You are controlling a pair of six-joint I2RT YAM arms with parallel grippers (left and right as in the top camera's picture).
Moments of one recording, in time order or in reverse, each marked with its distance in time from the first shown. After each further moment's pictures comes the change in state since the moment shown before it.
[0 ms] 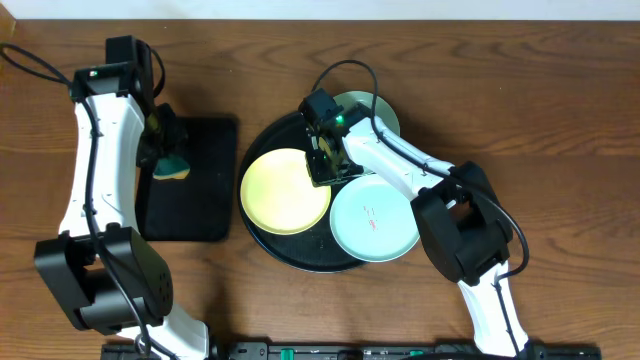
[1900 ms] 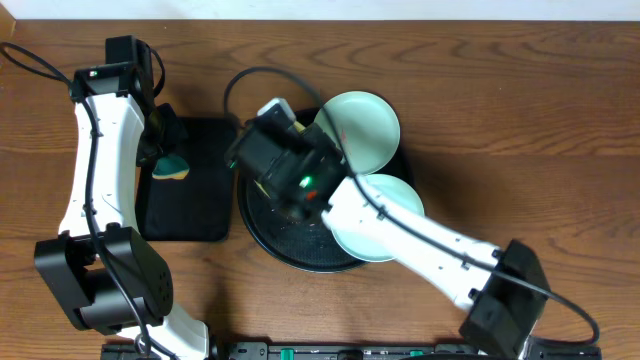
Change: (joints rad) left arm 0.001 0.000 0.000 0.003 0.000 0.021; right arm 0.315 -0.334 0.012 0.018 0.816 -0.221
